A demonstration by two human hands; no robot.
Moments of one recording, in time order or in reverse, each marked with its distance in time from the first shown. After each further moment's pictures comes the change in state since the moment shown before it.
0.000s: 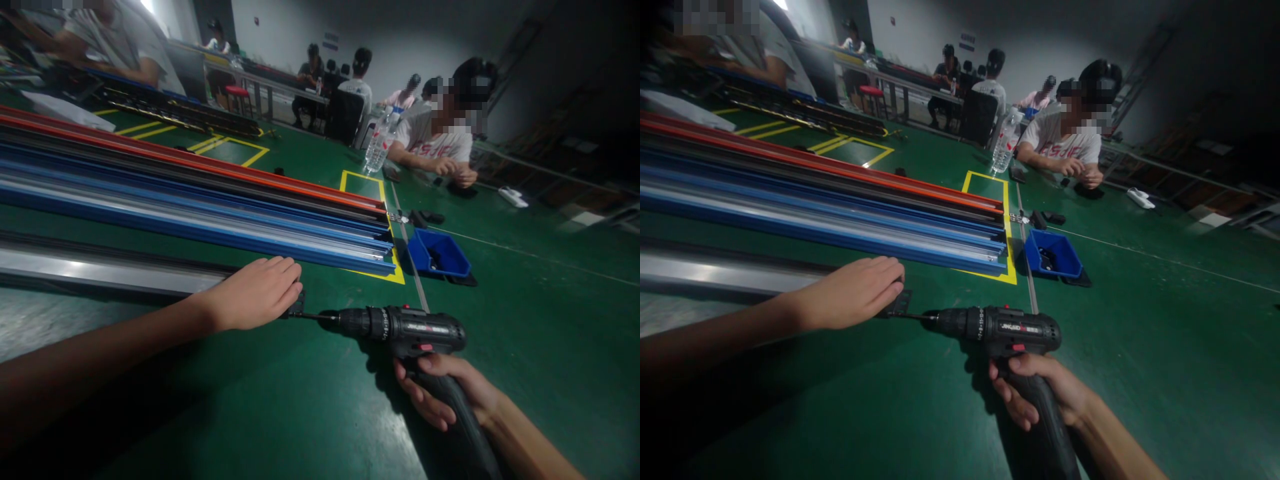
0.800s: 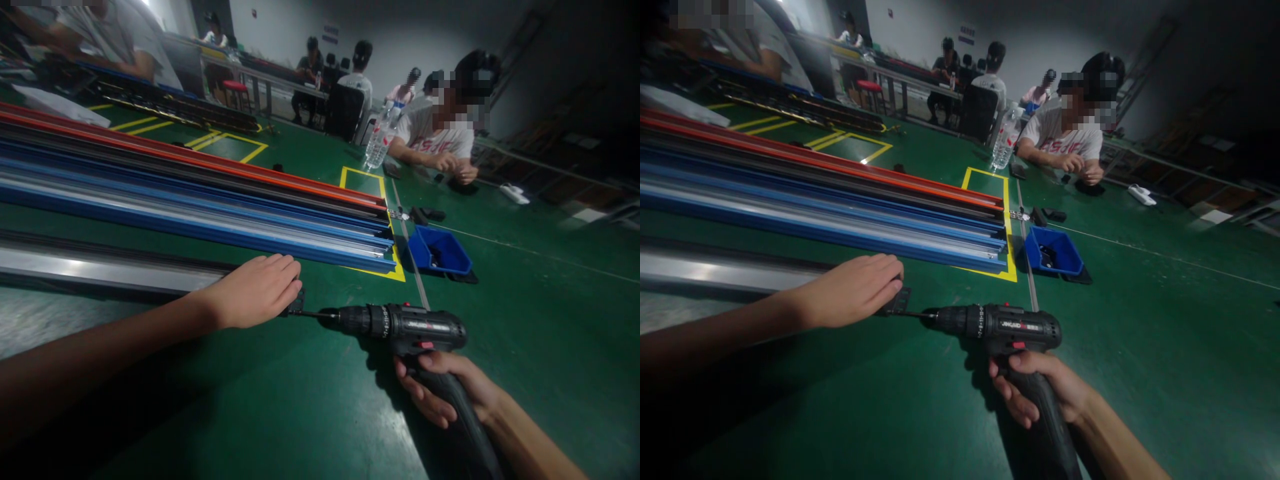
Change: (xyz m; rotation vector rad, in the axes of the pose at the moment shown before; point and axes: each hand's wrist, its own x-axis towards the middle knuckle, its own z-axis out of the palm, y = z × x) left_hand 0.001 0.000 0.000 -0.014 -0.025 -0.019; right_hand 0.000 0.001 -0.002 -0.002 -0.020 0.007
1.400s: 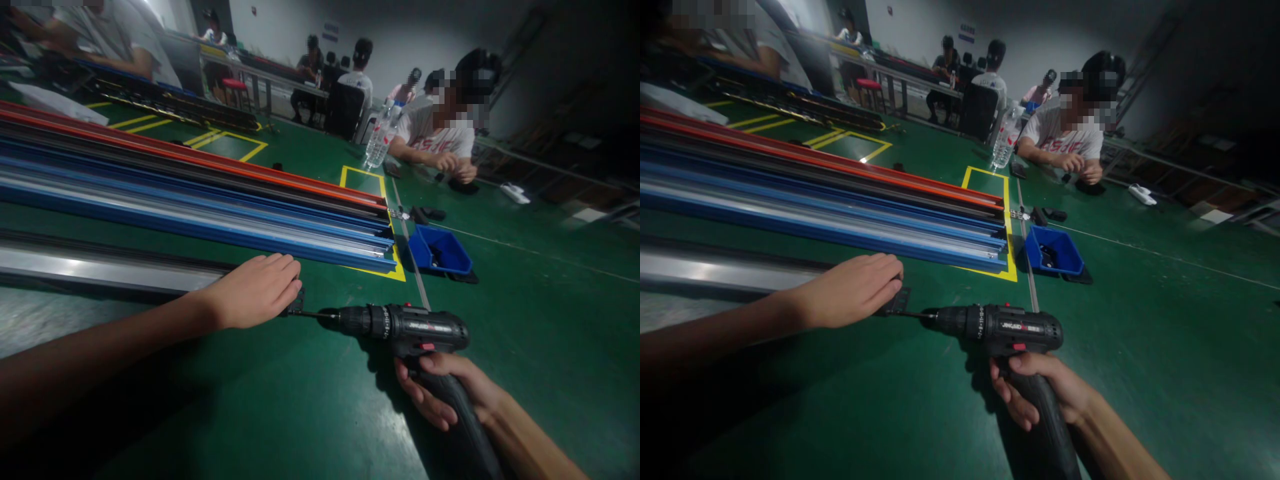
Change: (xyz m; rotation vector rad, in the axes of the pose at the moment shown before) left_hand 0.000 -0.001 0.001 -0.008 0.003 -0.001; right_hand 0.001 0.000 0.002 0.026 -0.038 -0.017
